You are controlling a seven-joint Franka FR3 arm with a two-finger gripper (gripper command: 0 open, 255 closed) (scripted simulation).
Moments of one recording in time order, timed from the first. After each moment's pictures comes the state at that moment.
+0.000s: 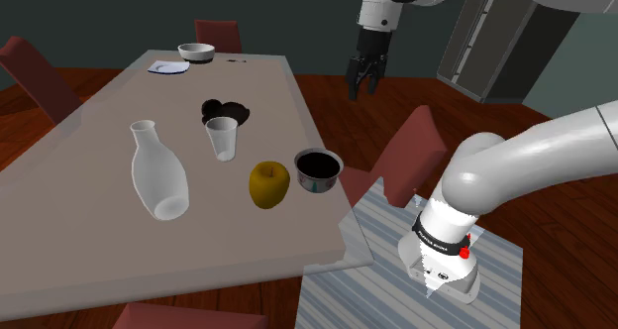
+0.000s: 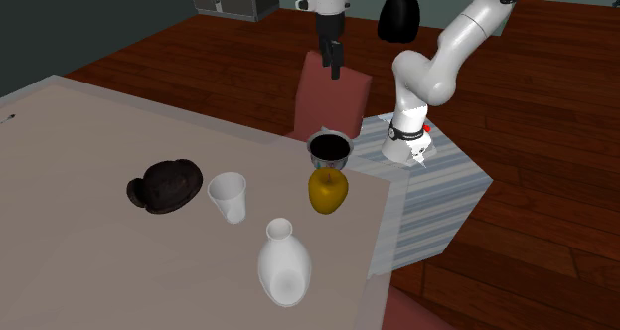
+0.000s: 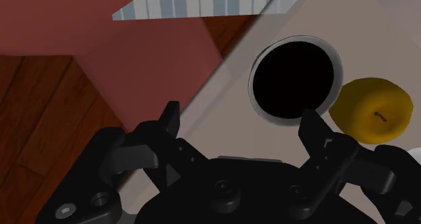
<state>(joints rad) -0.02 -0.74 -0.07 -2.43 0.02 1.65 0.01</state>
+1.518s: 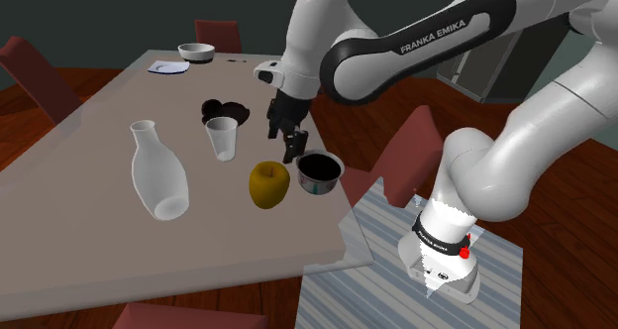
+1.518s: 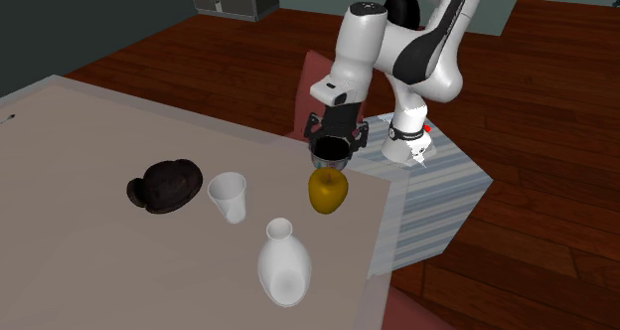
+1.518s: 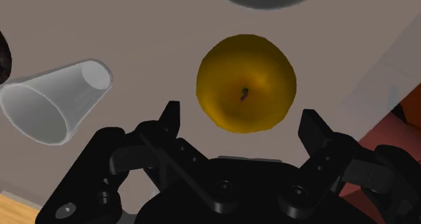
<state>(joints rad) 0.43 -0.45 0.05 -2.56 0.00 2.32 -0.71</state>
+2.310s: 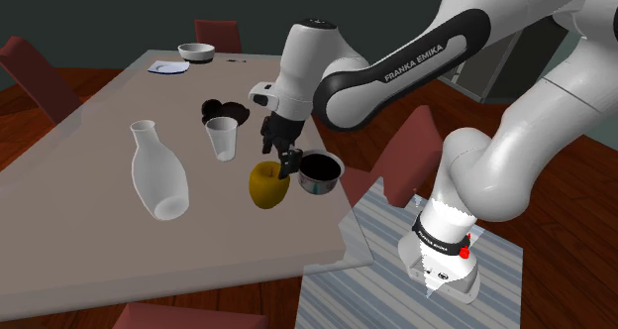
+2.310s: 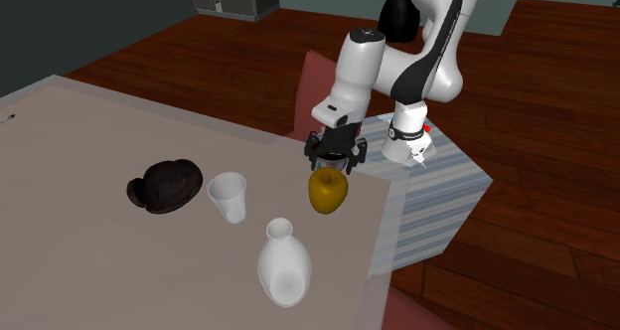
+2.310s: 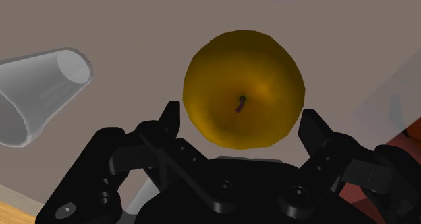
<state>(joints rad) 0.45 -0.37 0.06 -2.61 0.00 2.47 -0.74</state>
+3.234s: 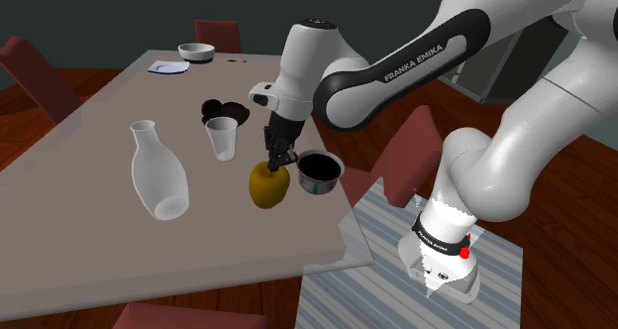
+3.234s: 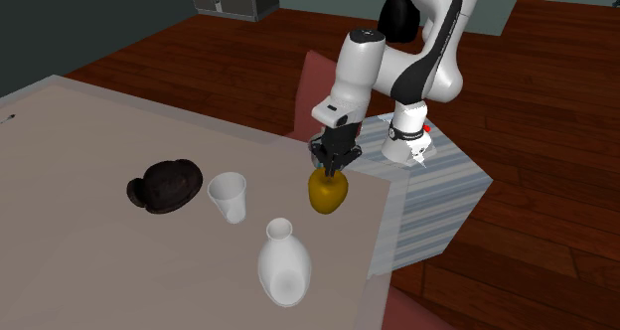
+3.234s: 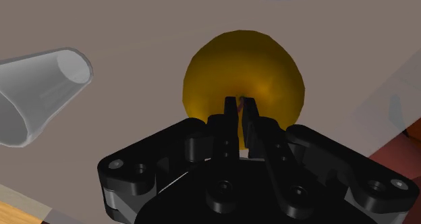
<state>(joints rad) 0.45 -0.37 0.06 -2.61 0.00 2.47 -0.74</state>
